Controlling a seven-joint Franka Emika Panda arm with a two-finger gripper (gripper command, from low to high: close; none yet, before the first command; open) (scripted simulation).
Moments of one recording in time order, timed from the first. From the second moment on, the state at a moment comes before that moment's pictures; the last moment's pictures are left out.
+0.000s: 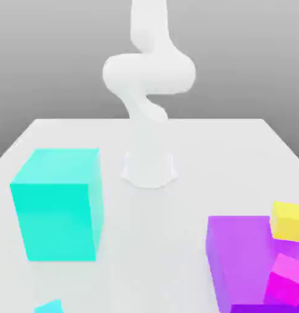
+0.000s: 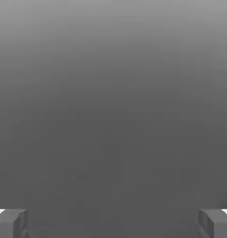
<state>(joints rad) -0.04 -0.71 0.01 -2.29 -0.01 2.32 0.86</state>
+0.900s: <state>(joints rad) -0.28 0.27 -0.01 -2.21 -0.04 2.58 1.52</state>
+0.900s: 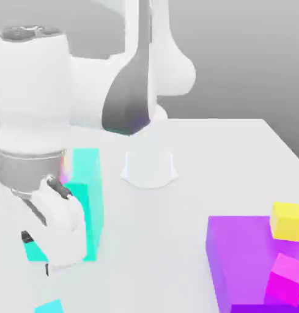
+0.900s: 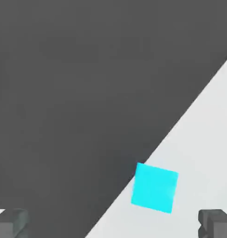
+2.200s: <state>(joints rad) 0.23 -0.01 0.41 -2.48 0.00 2.48 1.21</state>
